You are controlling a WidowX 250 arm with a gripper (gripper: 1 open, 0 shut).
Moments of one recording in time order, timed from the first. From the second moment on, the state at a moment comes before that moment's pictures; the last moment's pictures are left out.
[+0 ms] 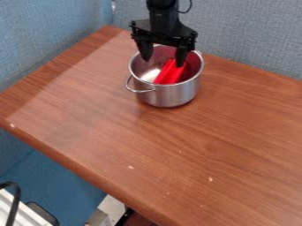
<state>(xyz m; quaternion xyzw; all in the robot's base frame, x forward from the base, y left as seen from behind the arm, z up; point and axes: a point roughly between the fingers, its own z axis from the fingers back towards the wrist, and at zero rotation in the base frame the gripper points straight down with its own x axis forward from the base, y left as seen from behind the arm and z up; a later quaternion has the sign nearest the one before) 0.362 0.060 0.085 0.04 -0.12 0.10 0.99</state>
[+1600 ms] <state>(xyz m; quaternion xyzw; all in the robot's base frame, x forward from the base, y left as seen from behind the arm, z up) 0.366 0.055 0.050 0.06 -0.11 0.11 0.99</state>
